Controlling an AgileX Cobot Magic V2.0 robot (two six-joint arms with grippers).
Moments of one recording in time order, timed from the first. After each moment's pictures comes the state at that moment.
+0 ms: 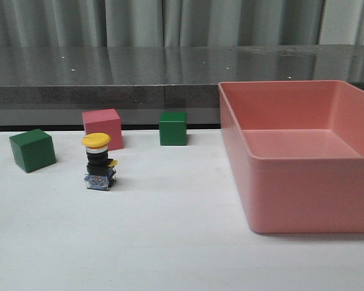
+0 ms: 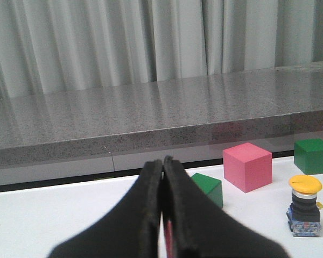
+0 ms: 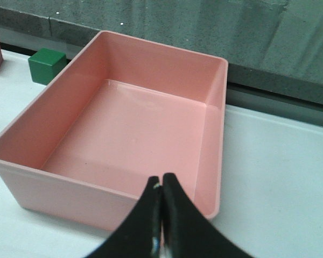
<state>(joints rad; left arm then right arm) -0.06 0.00 0.00 0.18 0.00 -0.06 0.01 0.32 -0.35 0.26 0.42 -0.42</state>
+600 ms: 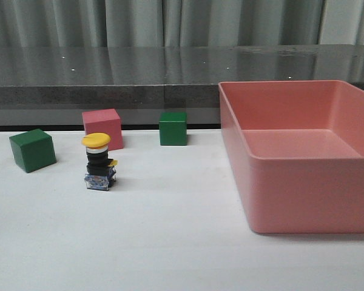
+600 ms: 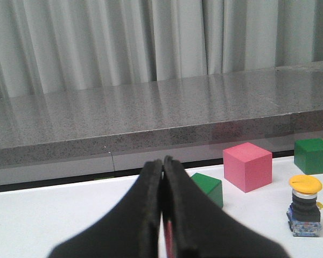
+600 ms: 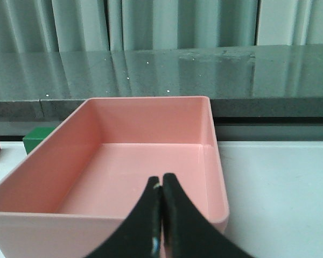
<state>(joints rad) -0.06 0.00 0.00 0.18 0.00 -0.06 0.09 0.00 0.02 0.01 0.02 0.04</state>
